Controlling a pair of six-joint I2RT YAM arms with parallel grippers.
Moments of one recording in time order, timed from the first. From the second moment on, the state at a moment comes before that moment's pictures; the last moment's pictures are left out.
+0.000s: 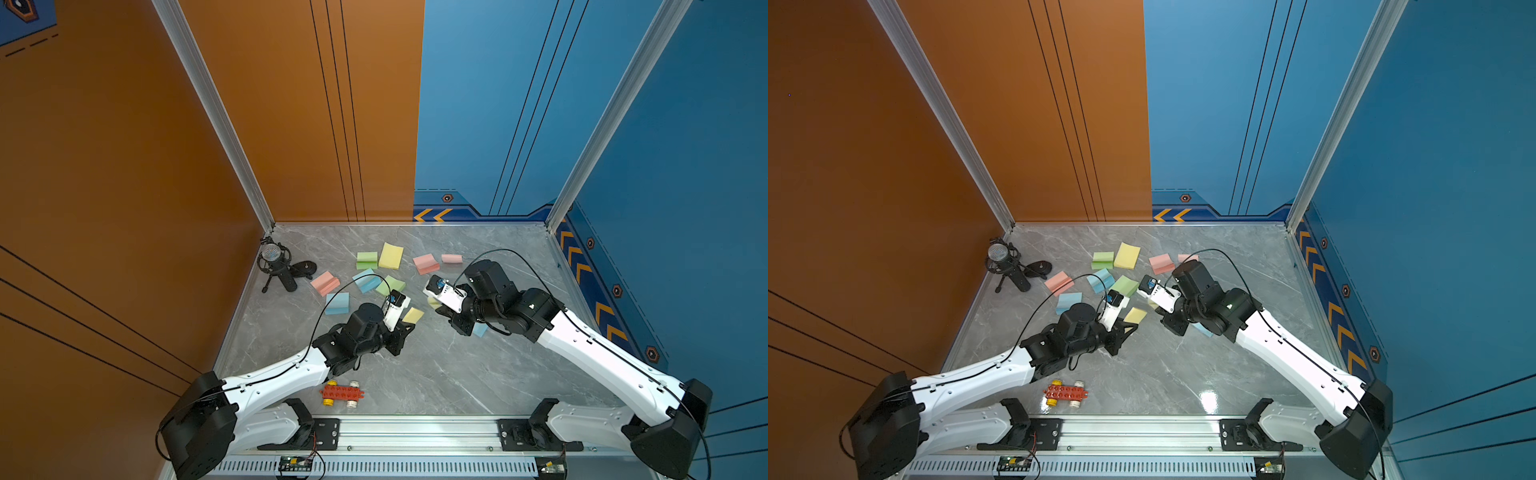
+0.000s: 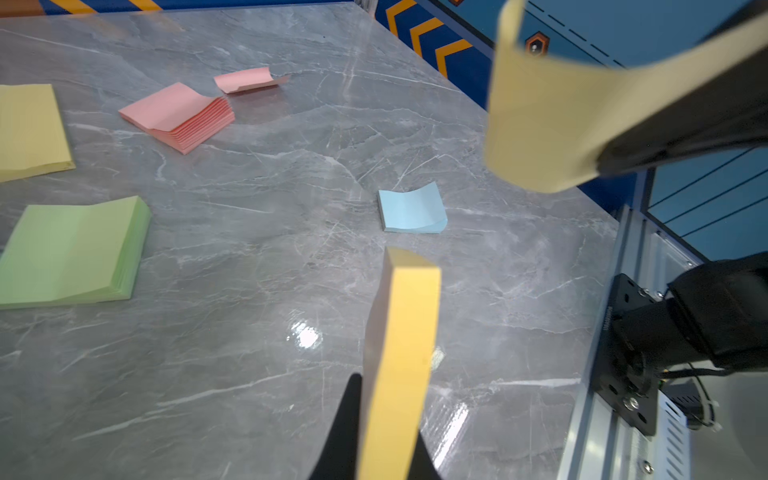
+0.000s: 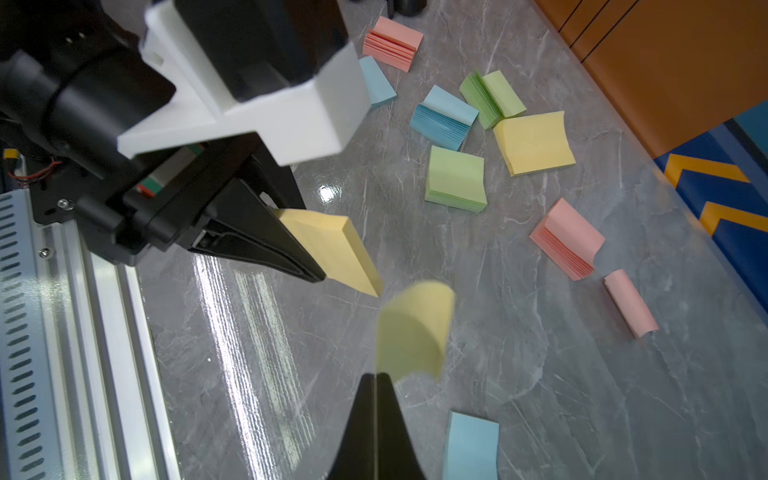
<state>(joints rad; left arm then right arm) -0.82 1.15 0.58 0.09 0.11 -0.30 0.72 1.22 1.17 -0.76 -0.18 -0.40</state>
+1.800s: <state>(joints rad) -0.78 1.19 0.60 -0.08 -0.05 -0.44 0.36 2.36 2.03 -1.06 0.20 -1.22</state>
